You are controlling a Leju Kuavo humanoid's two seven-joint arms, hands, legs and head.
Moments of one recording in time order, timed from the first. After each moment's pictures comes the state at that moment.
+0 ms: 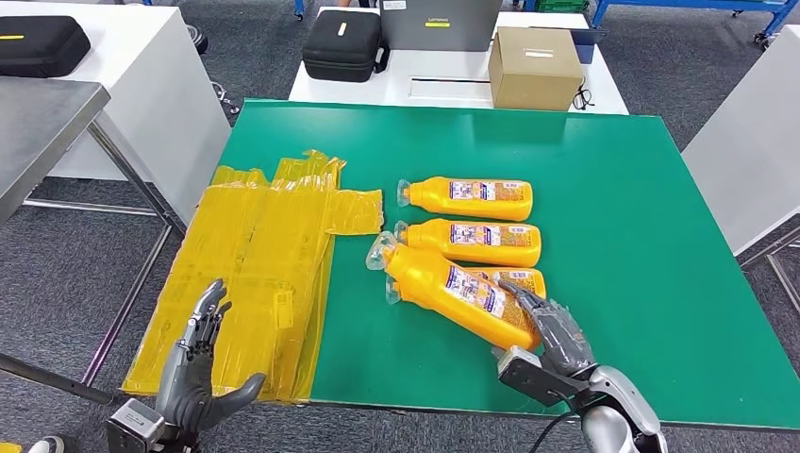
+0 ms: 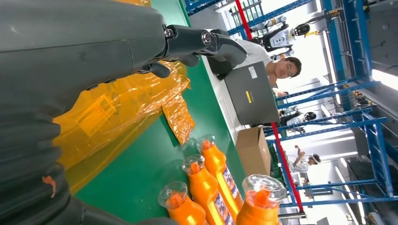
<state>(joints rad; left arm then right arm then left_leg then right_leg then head) 0.28 -0.25 0.20 -1.72 -0.34 -0.24 -0.68 0.00 -0.12 0.11 -1.49 0.76 0.14 -0.44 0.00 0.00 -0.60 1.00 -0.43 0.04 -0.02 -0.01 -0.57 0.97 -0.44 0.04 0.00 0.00</state>
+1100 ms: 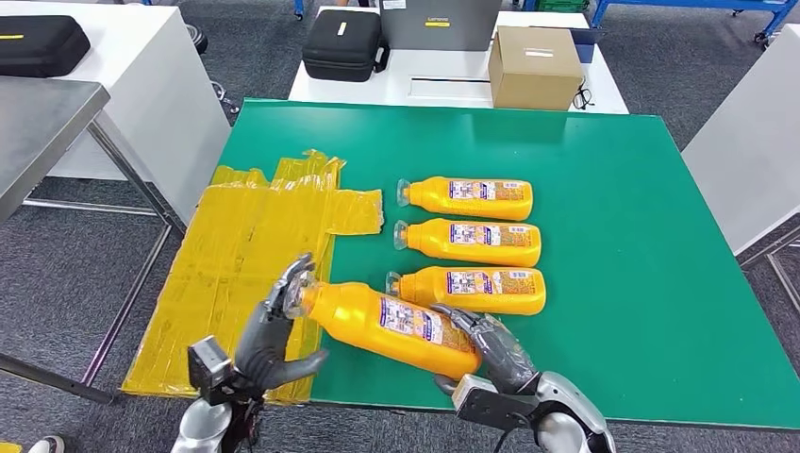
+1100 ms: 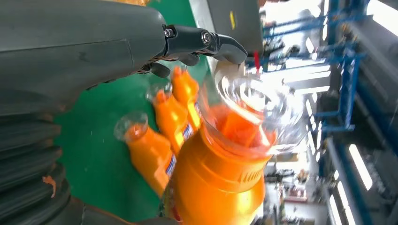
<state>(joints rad) 0.03 -0.20 -0.04 -1.43 -0.22 -0.32 -0.60 0.01 -0.03 0.27 -1.51 0.71 0.25 -0.52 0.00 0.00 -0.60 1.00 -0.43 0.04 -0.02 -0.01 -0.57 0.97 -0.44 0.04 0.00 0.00</state>
